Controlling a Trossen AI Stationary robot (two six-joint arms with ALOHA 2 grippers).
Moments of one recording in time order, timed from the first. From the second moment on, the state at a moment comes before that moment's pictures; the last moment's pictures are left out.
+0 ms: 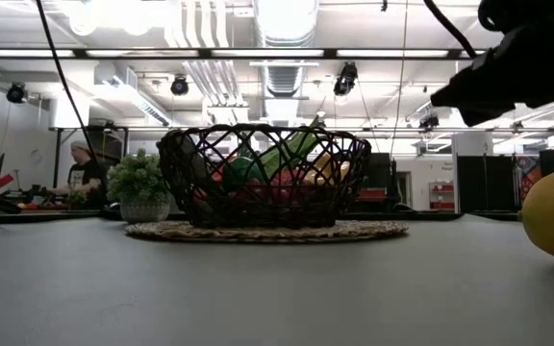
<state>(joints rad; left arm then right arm) -0.57 1.46 0.97 0.45 -0.32 -0.42 0.57 1.26 0.31 0.60 0.50 0.17</state>
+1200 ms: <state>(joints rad) -1.09 1.64 1.16 -1.02 0.04 -1.12 0.56 1.27 0.32 0.74 0.50 -0.02</state>
